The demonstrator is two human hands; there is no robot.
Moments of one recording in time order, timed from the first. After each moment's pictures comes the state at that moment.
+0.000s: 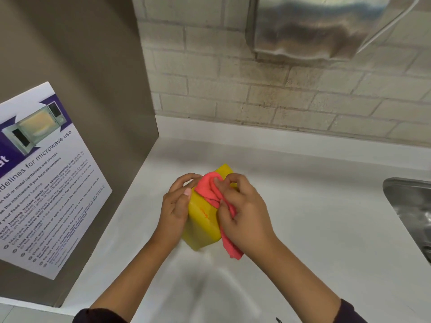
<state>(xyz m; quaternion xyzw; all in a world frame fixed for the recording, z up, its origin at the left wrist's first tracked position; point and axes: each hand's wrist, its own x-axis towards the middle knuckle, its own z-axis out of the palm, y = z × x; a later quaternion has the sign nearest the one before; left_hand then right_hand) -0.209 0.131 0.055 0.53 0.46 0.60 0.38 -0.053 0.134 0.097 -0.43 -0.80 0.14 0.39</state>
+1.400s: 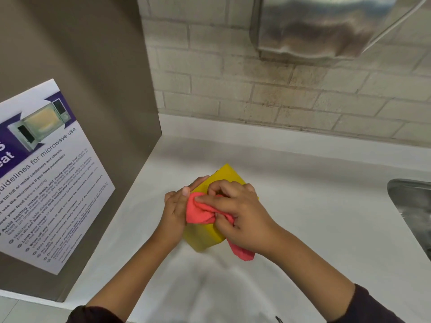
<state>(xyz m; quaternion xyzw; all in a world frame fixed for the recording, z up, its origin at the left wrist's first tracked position) -0.216 0.125 0.045 0.53 0.52 0.51 0.44 -0.048 0.135 0.109 -0.32 -0.89 0.17 0.27</state>
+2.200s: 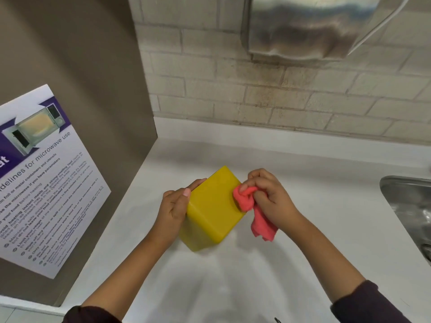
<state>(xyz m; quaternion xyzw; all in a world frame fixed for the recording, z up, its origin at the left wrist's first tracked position) -0.218 0.126 0.046 0.55 0.54 0.48 0.41 0.006 0.171 0.095 -0.42 -0.77 0.29 0.37</state>
